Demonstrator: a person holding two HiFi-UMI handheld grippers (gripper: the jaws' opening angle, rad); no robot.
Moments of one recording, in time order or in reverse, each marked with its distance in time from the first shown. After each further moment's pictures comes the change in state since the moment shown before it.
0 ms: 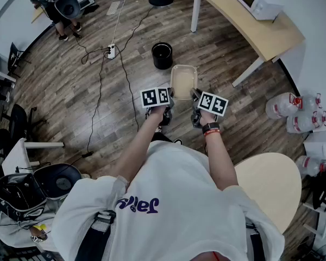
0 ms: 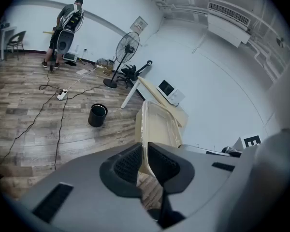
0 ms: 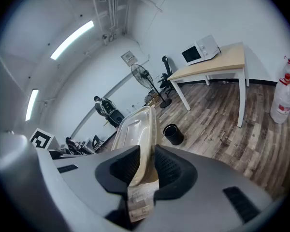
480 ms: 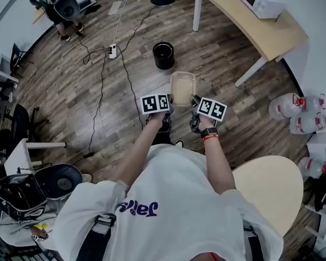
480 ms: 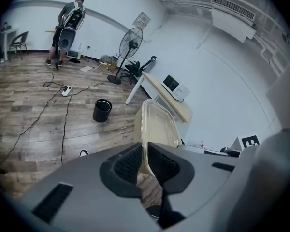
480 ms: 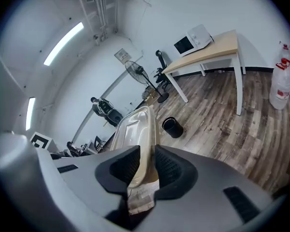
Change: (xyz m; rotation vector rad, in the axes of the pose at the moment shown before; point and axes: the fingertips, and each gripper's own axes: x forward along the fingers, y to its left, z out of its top) left arm 0.021 0.004 -0.027 -0.016 0.042 0.043; right arm 0.009 -0.035 -0.023 0.087 0.044 0.002
